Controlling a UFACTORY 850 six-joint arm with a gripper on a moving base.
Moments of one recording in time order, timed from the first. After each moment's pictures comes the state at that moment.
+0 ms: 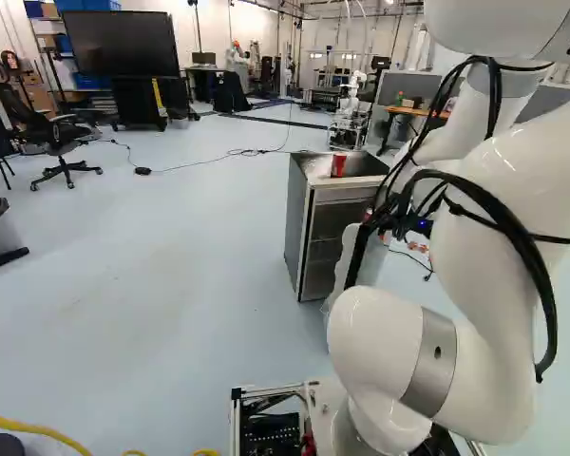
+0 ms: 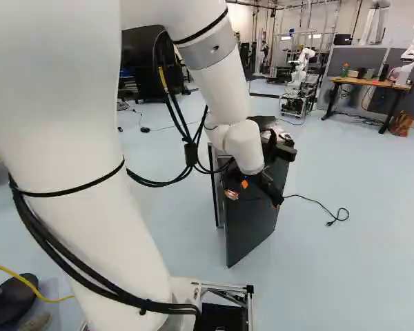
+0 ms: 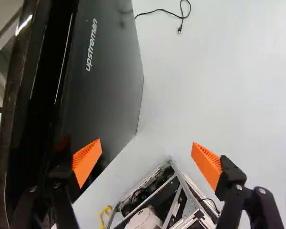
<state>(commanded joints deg) -36.3 -7.2 -35.6 -1.5 -5.3 6.0</state>
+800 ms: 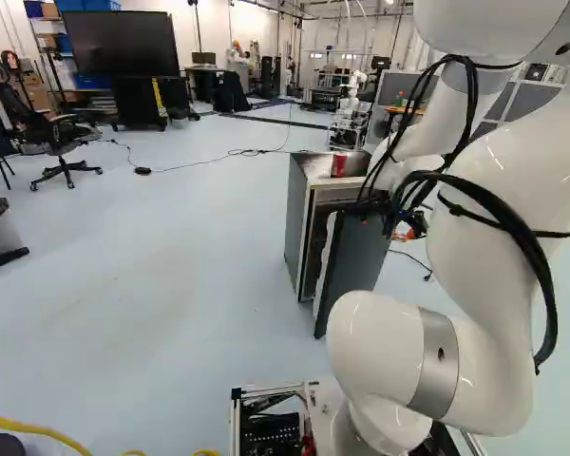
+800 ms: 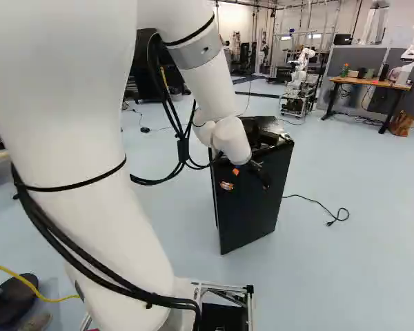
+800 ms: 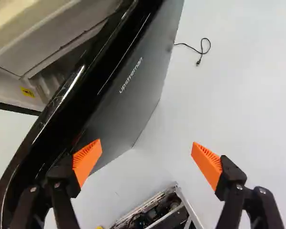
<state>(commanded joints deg) -29.5 -8.7 -37.2 -3.0 3.1 6.0</state>
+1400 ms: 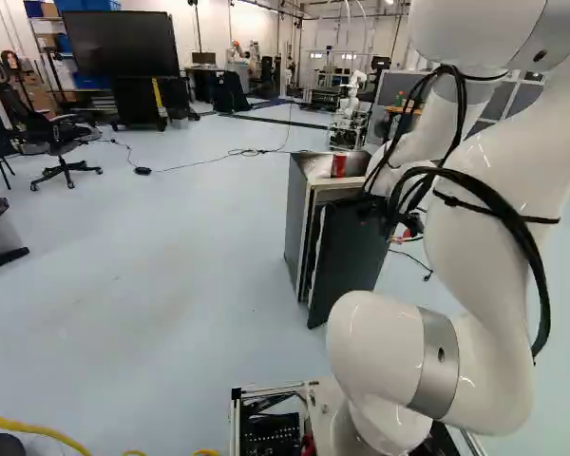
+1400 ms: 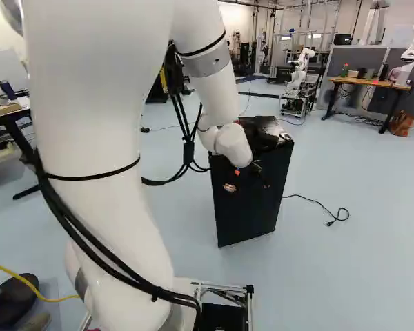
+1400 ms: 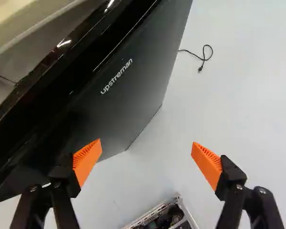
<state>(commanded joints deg) -29.5 -14.5 -39.1 -3.5 9.2 6.0</state>
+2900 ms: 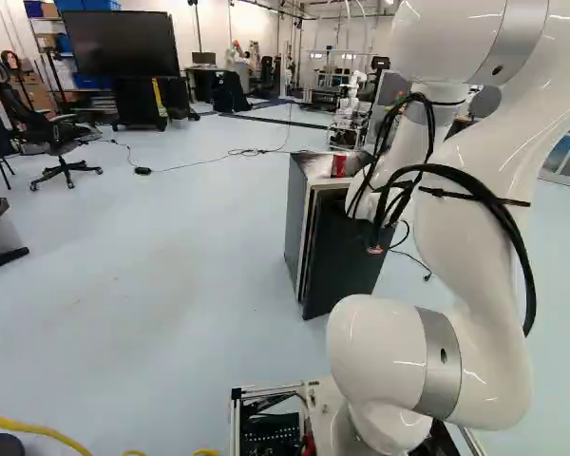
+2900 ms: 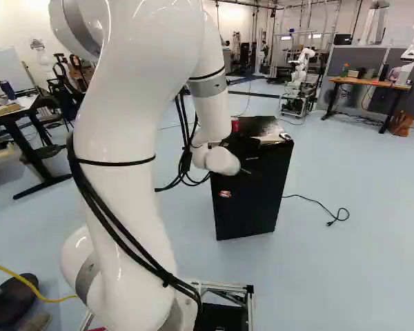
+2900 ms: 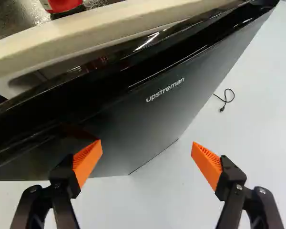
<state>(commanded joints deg) -24.0 -22.0 -36.4 -8.0 34.5 6.0</state>
